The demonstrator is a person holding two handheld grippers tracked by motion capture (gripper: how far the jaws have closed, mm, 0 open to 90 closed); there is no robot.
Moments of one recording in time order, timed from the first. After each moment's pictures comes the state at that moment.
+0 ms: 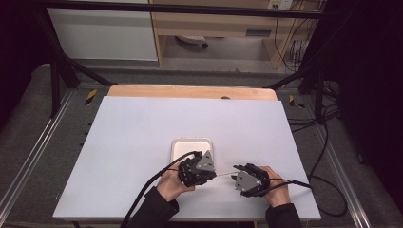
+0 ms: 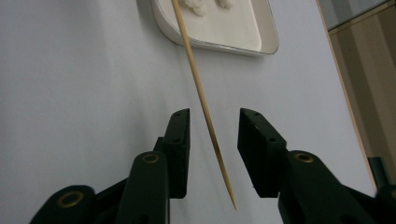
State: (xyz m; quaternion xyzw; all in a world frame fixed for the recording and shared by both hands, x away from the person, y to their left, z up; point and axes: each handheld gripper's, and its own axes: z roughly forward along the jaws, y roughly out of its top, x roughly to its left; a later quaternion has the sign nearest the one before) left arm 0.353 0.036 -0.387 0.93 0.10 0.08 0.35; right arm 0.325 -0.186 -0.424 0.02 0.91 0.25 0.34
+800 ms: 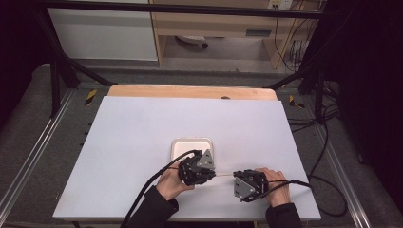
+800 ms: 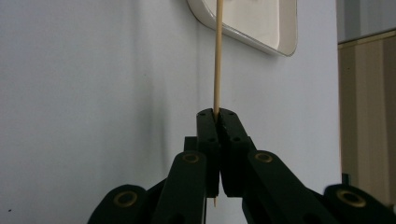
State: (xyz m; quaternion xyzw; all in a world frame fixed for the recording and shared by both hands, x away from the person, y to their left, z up) left arm 0.357 0.036 -0.387 0.93 0.11 0.09 0.34; right arm 0.321 -0.182 -0.428 -0.06 0.92 0.18 0.35
